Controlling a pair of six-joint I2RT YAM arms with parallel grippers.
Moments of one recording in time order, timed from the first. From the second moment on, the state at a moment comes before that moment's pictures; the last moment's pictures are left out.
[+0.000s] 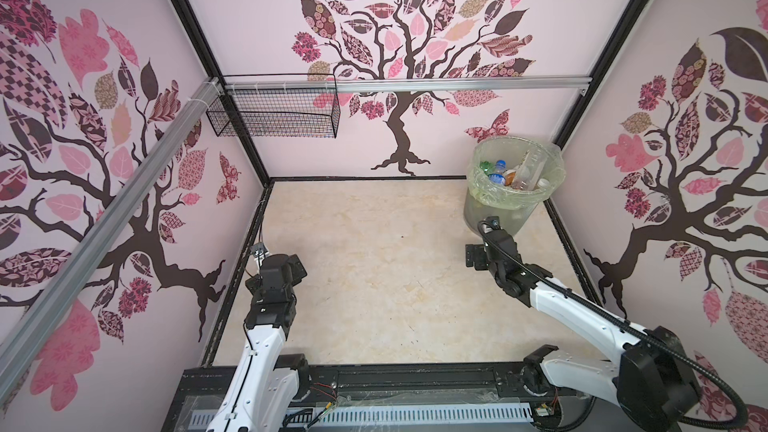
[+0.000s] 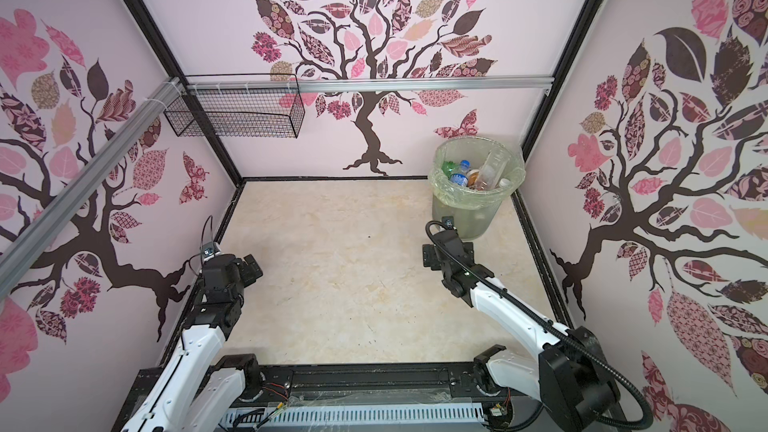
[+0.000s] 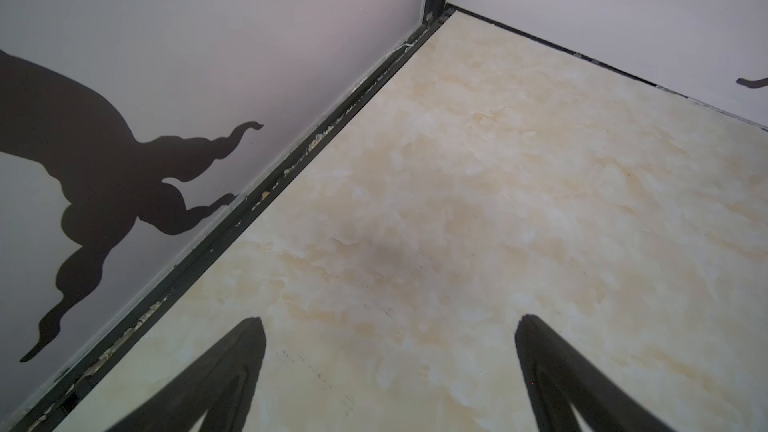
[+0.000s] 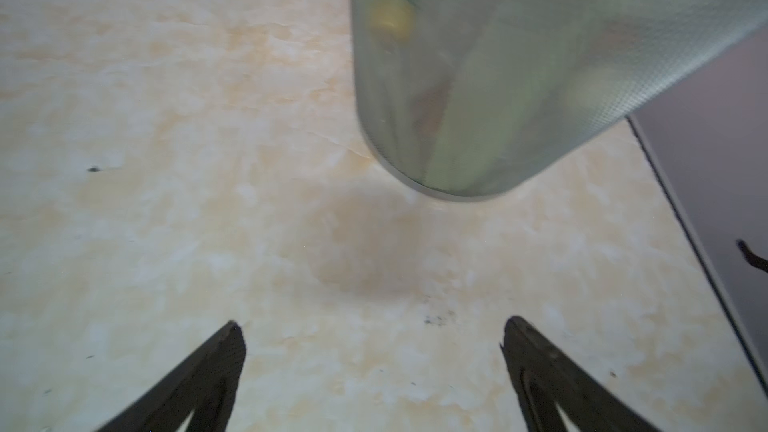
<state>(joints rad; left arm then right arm) 0.06 0.82 0.42 -0.18 -0.40 -0.30 0.40 1.12 0.60 -0.14 0.45 0.22</state>
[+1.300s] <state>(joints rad) -0.01 1.52 0.48 0.59 -0.33 -0.14 0.08 1.57 0.29 0.97 0.35 0.09</state>
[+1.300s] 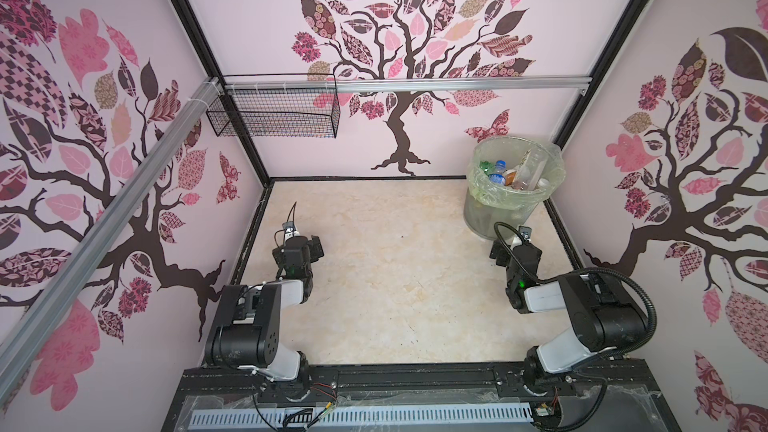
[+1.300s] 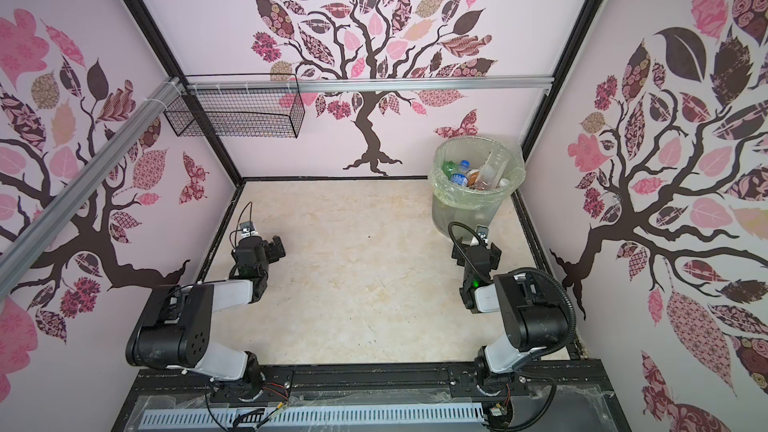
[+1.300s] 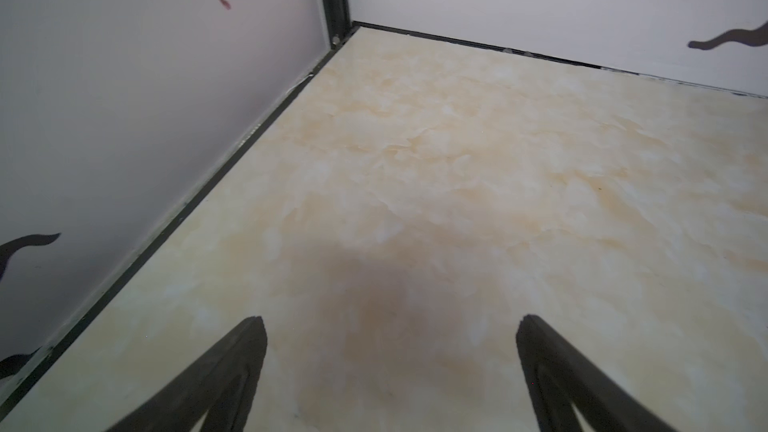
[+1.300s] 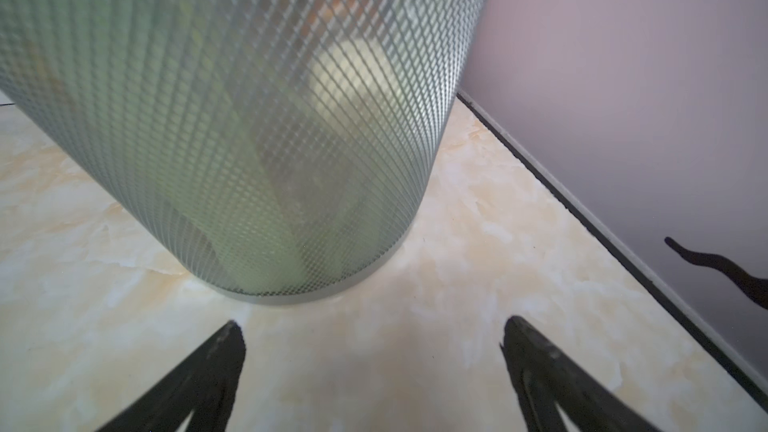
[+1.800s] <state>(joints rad) 0.00 1.56 0.38 0.82 -0.29 -0.10 0.08 1.57 0.28 1.02 0.27 0.10</state>
